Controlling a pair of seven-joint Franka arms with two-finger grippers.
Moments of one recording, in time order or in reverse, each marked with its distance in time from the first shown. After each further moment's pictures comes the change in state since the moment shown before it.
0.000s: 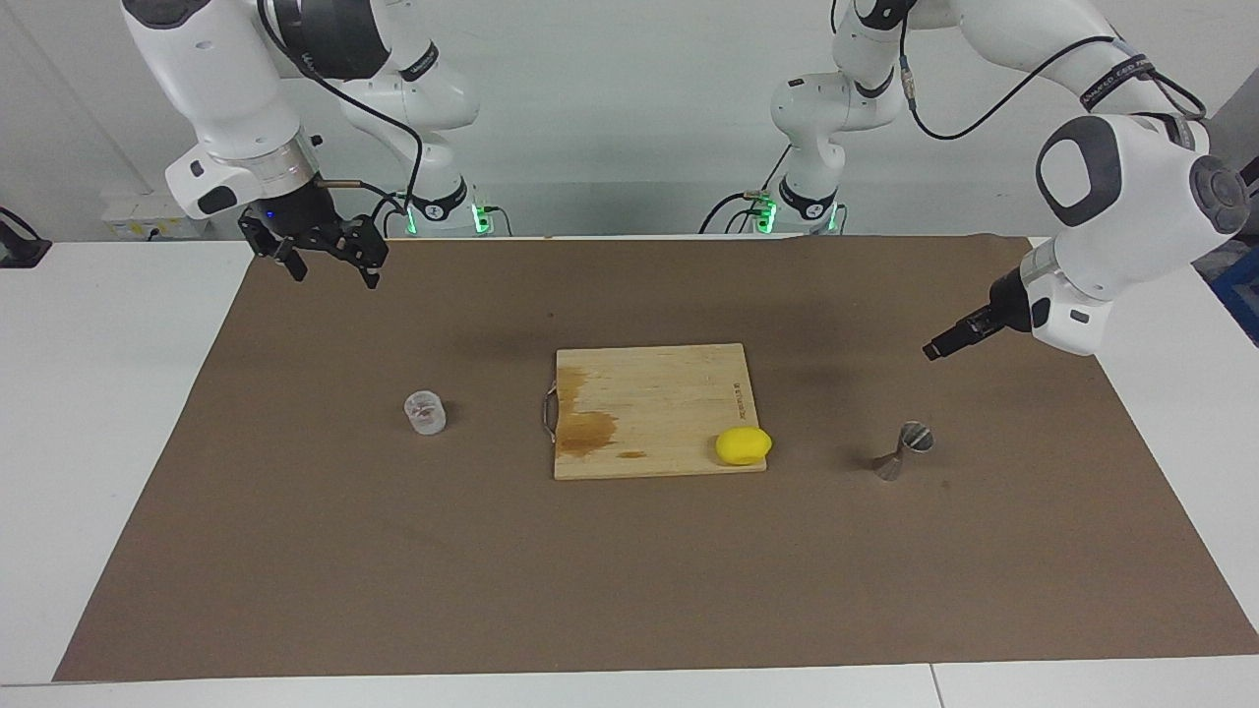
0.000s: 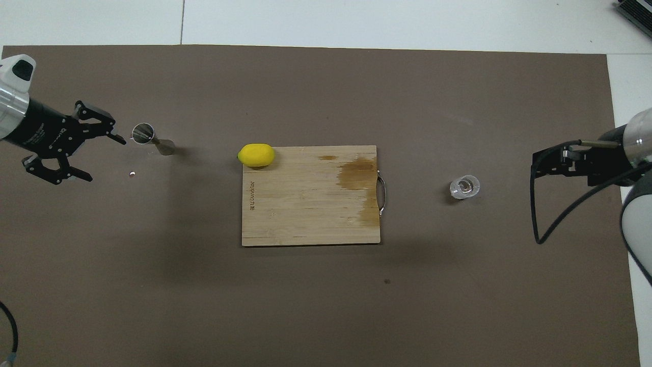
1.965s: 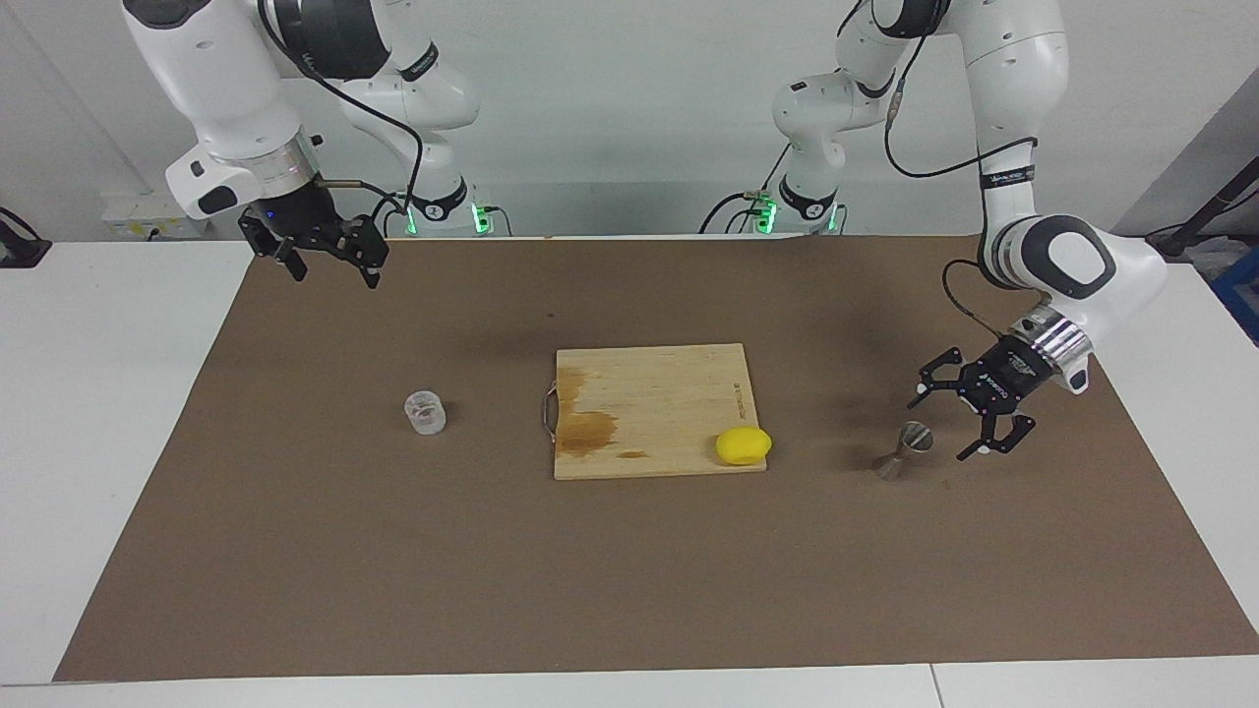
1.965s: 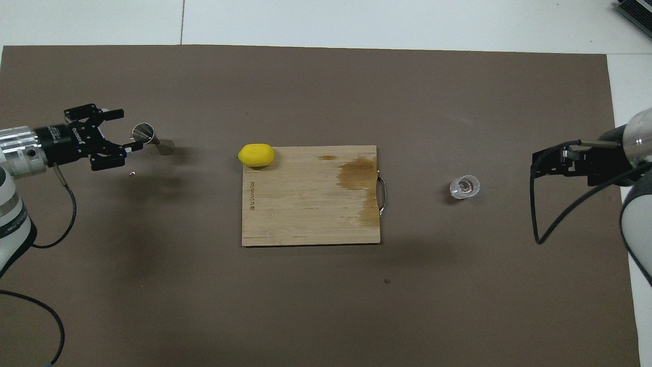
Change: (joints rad) left arm 0.118 -0.005 0.005 -0.423 -0.880 0.519 -0.454; right arm 0.000 0.000 0.000 0.000 0.000 0.000 0.000
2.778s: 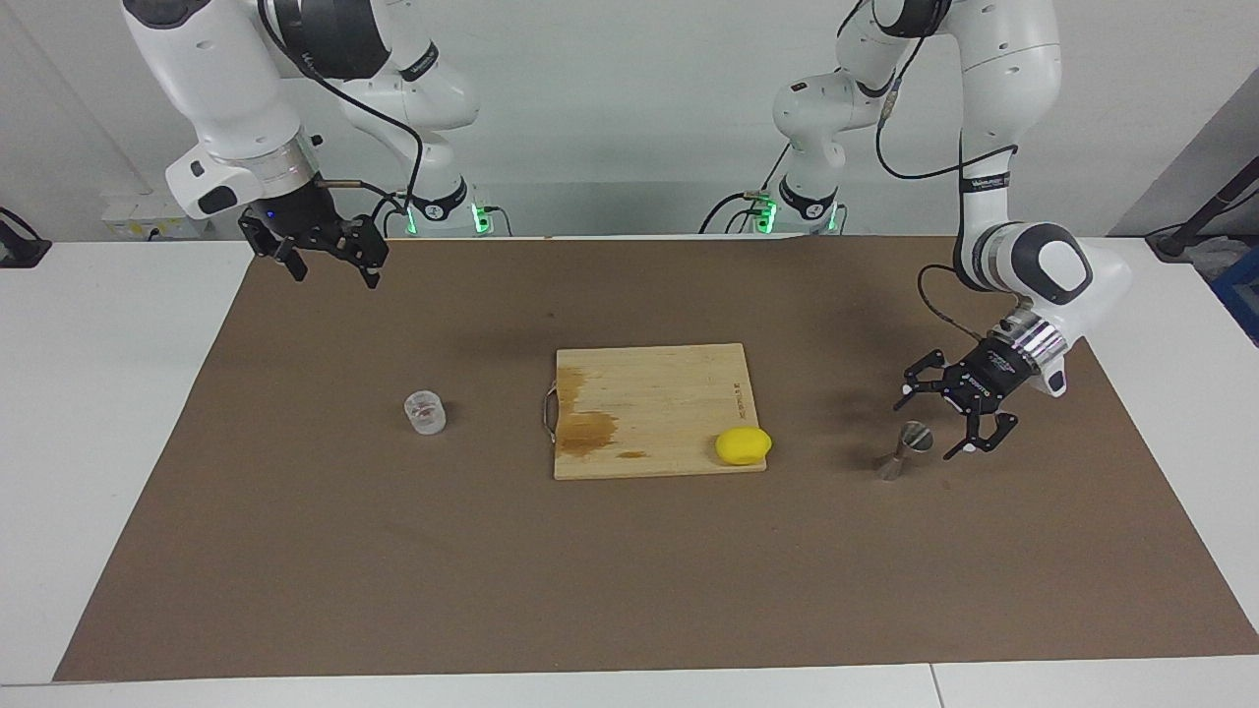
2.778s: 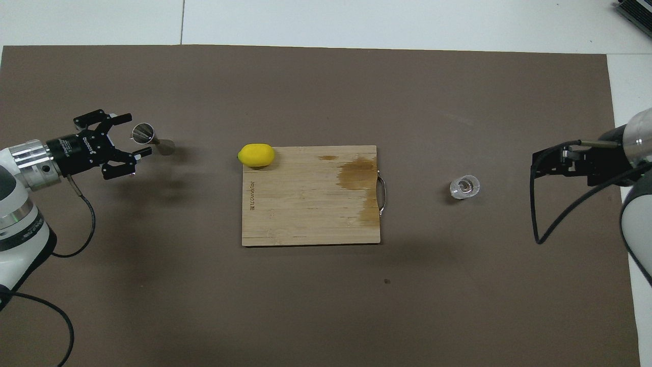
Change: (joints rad) left arm 0.008 0.000 -0.016 -0.058 -0.131 0.004 0.190; right arm 0.000 0.000 0.000 0.000 0.000 0.000 0.000
